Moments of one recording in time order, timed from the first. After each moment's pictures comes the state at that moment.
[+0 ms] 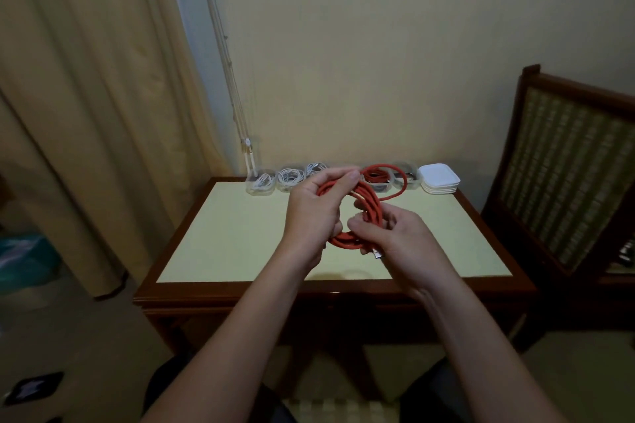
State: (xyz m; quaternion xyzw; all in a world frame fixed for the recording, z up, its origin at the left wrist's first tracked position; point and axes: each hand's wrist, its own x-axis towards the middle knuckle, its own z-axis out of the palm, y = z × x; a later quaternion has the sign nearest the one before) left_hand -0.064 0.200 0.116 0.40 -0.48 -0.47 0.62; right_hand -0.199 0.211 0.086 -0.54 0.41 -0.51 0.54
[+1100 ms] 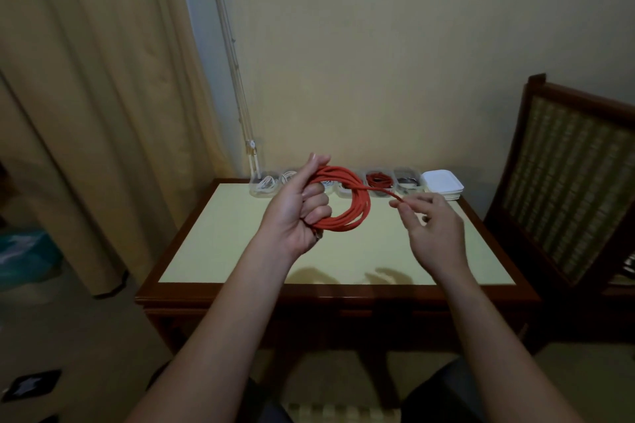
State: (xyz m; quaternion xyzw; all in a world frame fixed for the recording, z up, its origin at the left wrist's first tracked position) left_hand -0.032 0.185 0.131 0.25 -0.24 -0.71 0.61; right_hand -0.237 0.164 0.061 -0.62 0.56 -0.53 0.15
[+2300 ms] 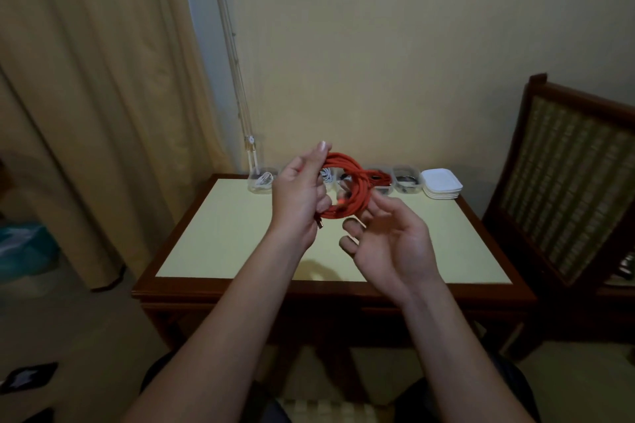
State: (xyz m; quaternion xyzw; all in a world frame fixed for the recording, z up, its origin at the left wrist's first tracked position) left_hand -0.049 0.178 0.127 0.33 -0.33 -0.53 0.71; right_hand -0.174 0.211 0.095 -0.34 0.19 -0.52 0.76
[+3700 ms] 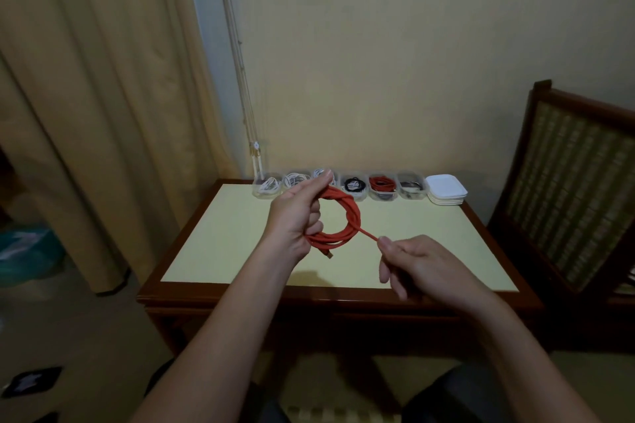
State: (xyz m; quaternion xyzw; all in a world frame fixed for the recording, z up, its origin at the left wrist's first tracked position) left_hand -0.027 0.175 0.109 0.41 -0.31 -0.58 0.63; right_hand -0.234 0.221 0.097 -0.73 0.49 -0.25 0.41
